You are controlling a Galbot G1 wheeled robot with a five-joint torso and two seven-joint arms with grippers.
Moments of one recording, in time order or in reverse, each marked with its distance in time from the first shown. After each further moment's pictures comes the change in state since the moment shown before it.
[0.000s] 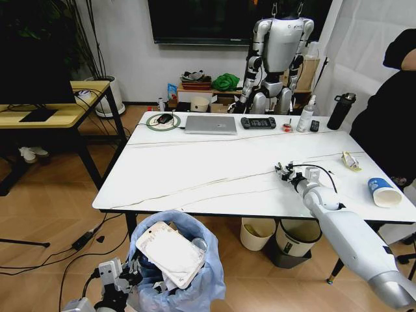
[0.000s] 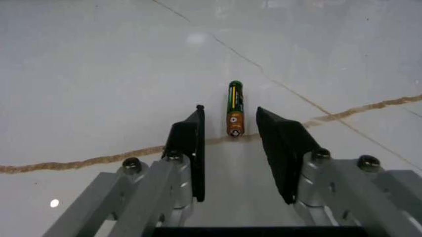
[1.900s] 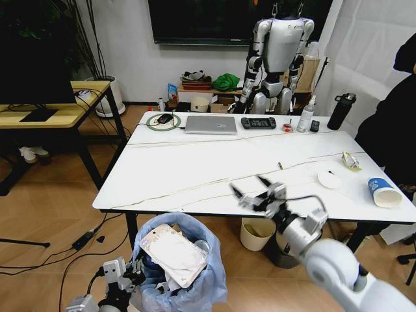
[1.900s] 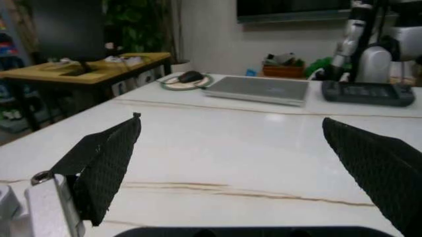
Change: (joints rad) left arm -0.020 0.039 0.014 0.027 -0.020 0.009 -0.004; right arm -0.534 -0.160 0.114 0.889 0.056 0.143 0.094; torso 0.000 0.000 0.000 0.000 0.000
